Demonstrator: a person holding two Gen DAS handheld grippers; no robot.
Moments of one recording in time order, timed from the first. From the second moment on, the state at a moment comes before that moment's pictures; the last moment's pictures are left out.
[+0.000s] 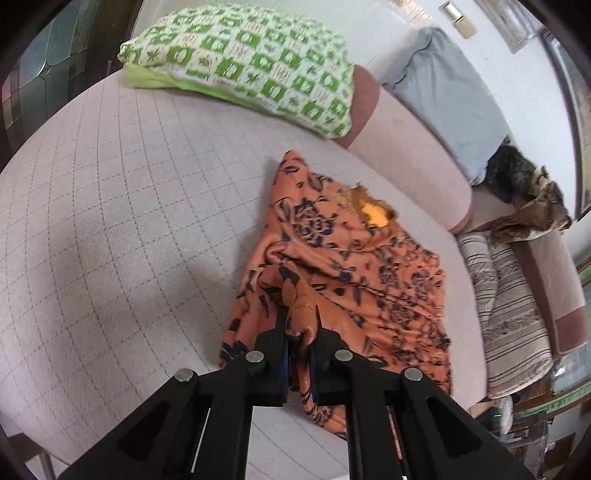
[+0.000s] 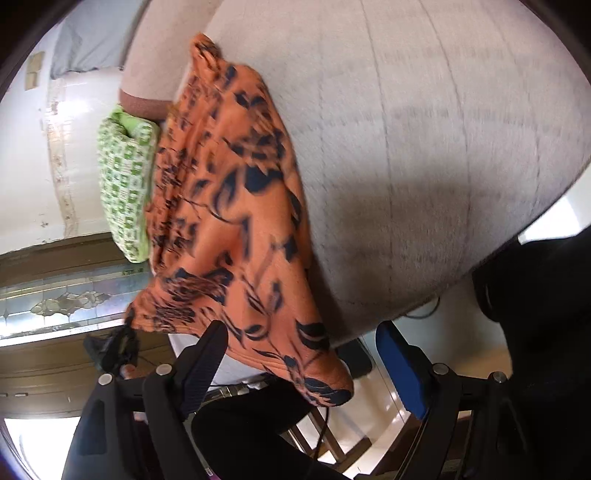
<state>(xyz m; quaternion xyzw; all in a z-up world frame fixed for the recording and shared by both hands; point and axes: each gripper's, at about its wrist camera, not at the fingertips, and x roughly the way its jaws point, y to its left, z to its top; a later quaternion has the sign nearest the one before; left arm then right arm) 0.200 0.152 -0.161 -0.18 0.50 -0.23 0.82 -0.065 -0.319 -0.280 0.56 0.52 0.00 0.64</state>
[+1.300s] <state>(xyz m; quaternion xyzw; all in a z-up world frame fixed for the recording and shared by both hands) 0.111 0.195 -0.128 -0.25 0.45 -0.27 0.82 -0.056 -0.307 -0.268 0.49 0.52 0.04 0.70</state>
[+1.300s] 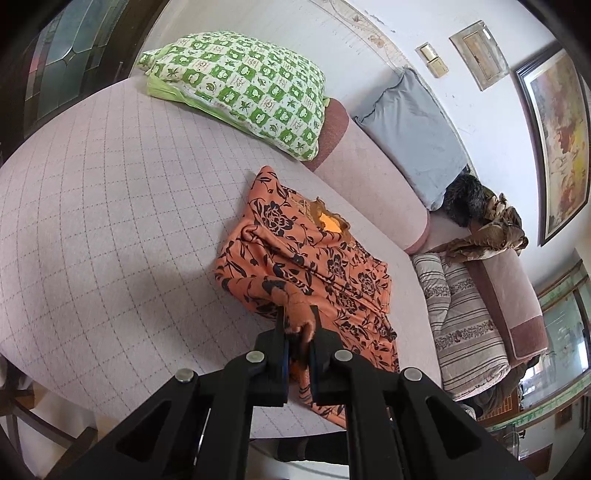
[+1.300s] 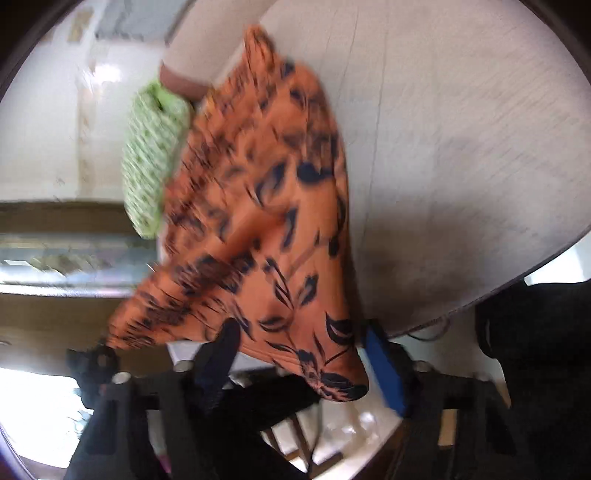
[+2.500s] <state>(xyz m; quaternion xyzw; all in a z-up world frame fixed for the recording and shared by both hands) 0.424 0.087 -0.217 -0.32 0.52 -0.15 0.78 0.284 -0.478 -0.269 0.65 0.34 -0.06 0.68</state>
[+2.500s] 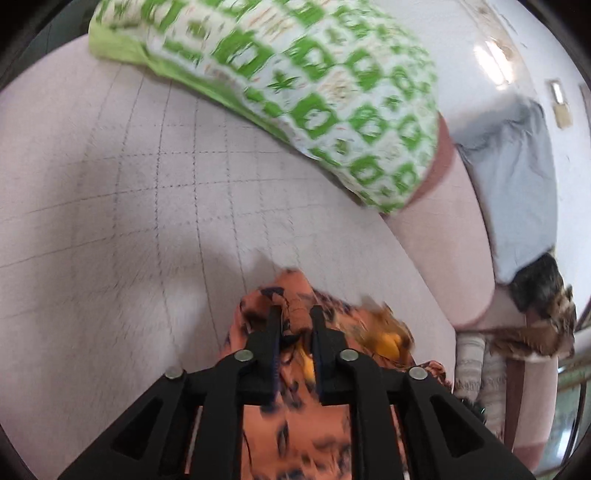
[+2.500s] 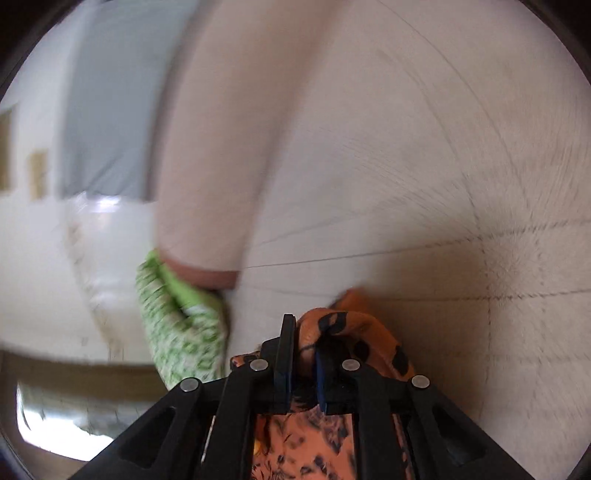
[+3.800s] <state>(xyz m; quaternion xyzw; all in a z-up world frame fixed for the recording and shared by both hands) 0.298 0.006 -0.230 -0.15 0.45 -0.04 0.88 0.452 -0.217 -0.187 0.23 0.43 -0.01 0.87</state>
